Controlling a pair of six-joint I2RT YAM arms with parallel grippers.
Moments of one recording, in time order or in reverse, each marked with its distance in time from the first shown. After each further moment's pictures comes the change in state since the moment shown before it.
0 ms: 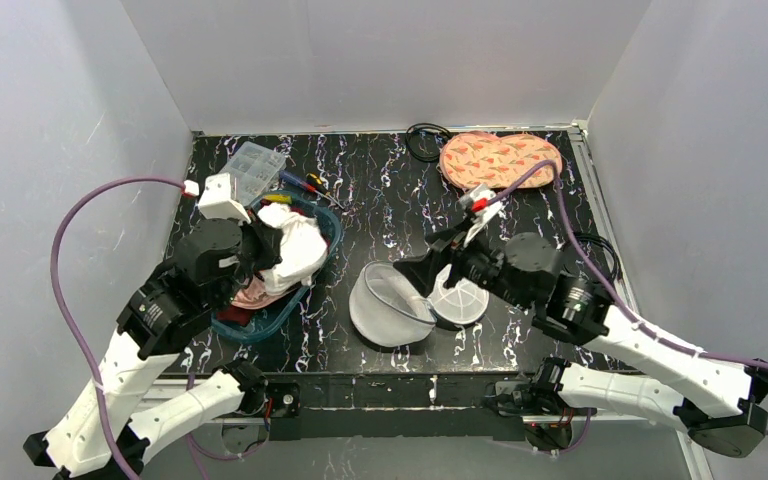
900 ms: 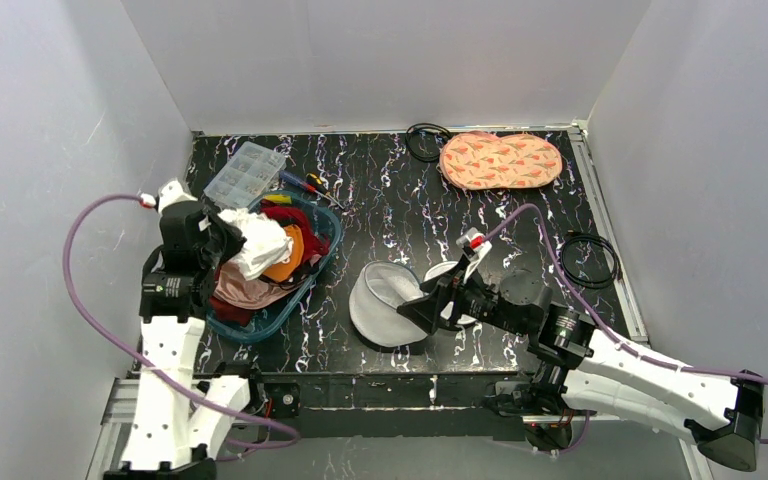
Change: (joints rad) left arm 0.661 0.046 -0.149 0.047 0.251 -0.003; right arm 0.000 -0.154 -0.433 0.165 -0.137 0.225
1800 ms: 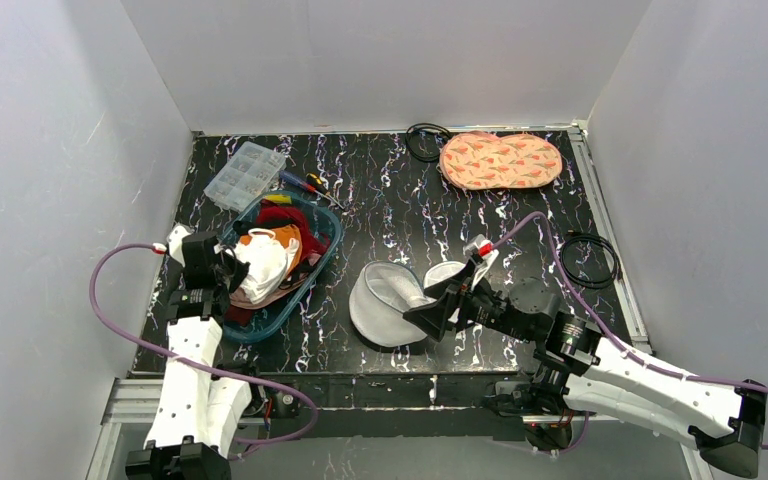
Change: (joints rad) left arm 0.173 -0.051 -0.436 0.187 0.041 -0.200; right arm 0.000 -0.086 -0.069 0.018 -0.024 0.003
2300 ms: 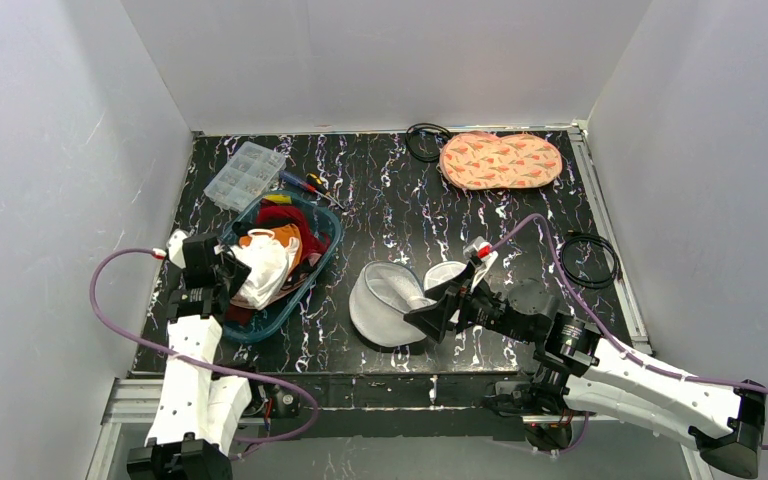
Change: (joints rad) left arm 0.014 0.026 -0.023 -0.004 -0.005 -0.011; right arm 0.000 -0.009 -0.018 -0.006 0.002 -0.002
